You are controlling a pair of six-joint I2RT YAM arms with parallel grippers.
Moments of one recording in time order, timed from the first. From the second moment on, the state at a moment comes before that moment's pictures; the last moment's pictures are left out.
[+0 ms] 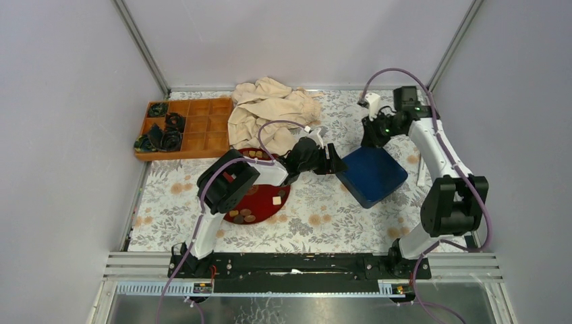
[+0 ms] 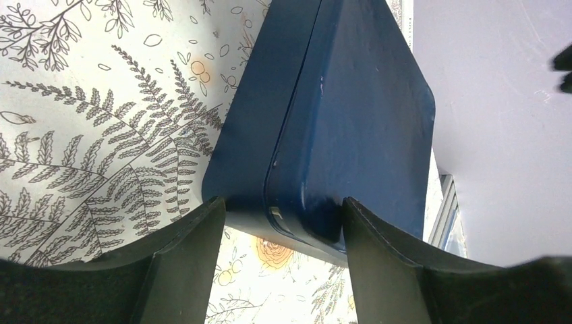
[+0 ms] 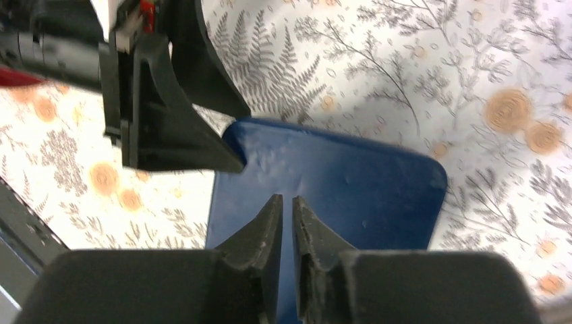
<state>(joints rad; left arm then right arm) -0.78 2.14 1.20 0.53 0.26 -0.84 0.02 1.59 1.40 -0.91 -0.58 -0.60</state>
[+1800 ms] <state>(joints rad) -0.74 1.41 1.08 0.32 0.03 -0.43 -0.21 1.08 1.36 -0.78 -0.40 -0.53</state>
